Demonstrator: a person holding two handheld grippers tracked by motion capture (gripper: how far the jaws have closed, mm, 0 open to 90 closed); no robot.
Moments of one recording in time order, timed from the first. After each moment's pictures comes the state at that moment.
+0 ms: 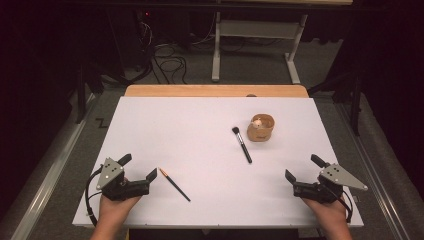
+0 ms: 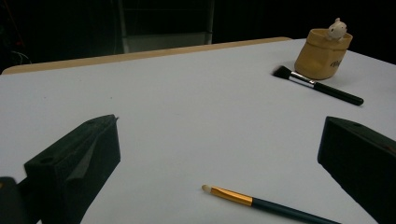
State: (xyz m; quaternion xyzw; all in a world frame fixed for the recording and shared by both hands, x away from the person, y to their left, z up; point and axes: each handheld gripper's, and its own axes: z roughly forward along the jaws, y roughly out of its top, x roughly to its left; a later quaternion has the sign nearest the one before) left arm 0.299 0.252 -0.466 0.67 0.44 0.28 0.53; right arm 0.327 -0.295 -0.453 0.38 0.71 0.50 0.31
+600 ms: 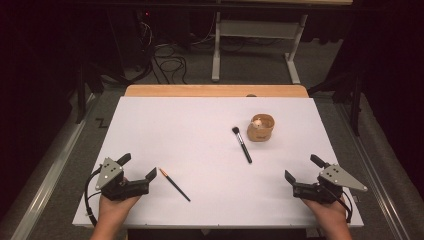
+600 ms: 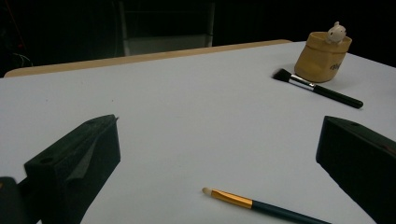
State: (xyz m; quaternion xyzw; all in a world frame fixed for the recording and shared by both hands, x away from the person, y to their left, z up) left arm 0.299 0.253 -0.464 0.67 0.44 0.28 0.53; right arm 0.326 -0.294 -0.453 0.37 0.71 0.50 0.31
